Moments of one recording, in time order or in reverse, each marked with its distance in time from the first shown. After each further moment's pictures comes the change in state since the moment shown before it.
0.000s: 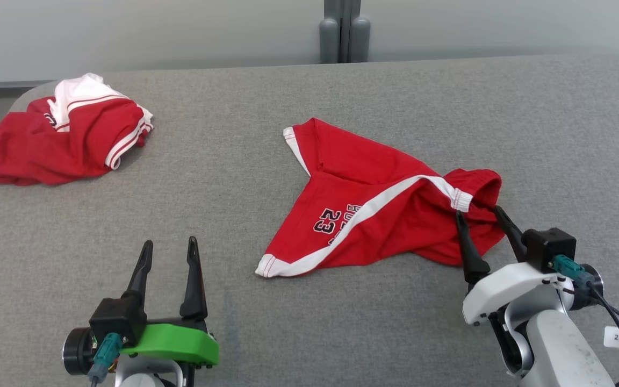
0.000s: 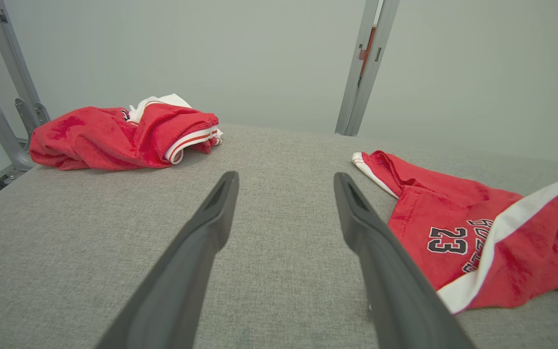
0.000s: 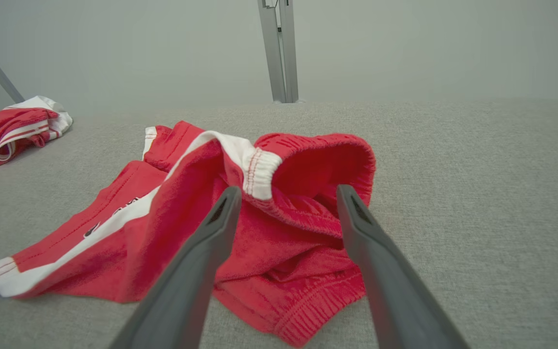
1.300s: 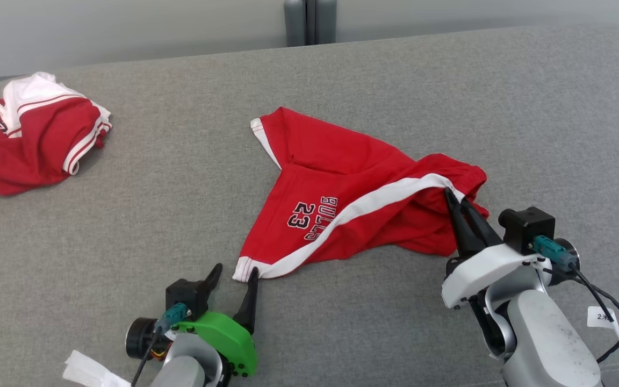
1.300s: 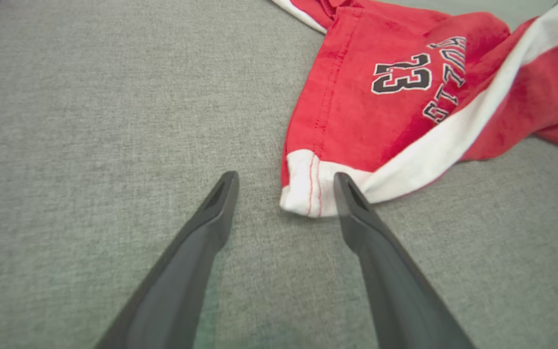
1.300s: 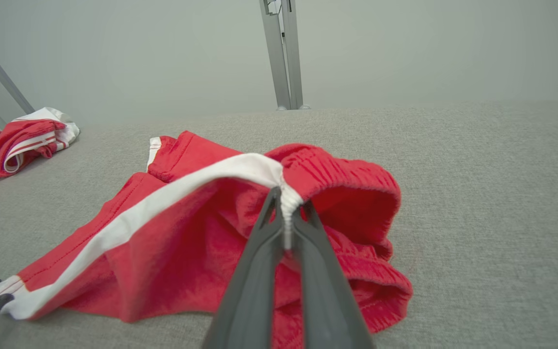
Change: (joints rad) left arm -0.228 0.000 -0.226 0.513 -0.111 -0.111 0.011; right arm -0.079 0.001 0.084 0.015 0.044 0.000 -0.009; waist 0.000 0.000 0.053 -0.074
